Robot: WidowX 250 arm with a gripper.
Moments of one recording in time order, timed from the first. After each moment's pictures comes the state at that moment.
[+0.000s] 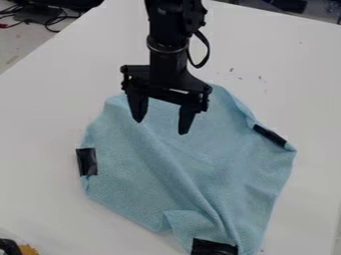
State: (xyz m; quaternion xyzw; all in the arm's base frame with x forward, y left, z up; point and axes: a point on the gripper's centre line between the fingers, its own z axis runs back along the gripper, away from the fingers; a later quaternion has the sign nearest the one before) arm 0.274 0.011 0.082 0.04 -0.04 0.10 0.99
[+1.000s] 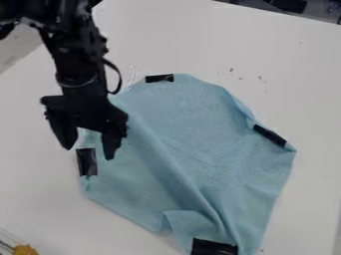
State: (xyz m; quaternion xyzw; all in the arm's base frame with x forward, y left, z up) arm 0.213 0.088 0.052 0.04 -0.04 0.13 0.99
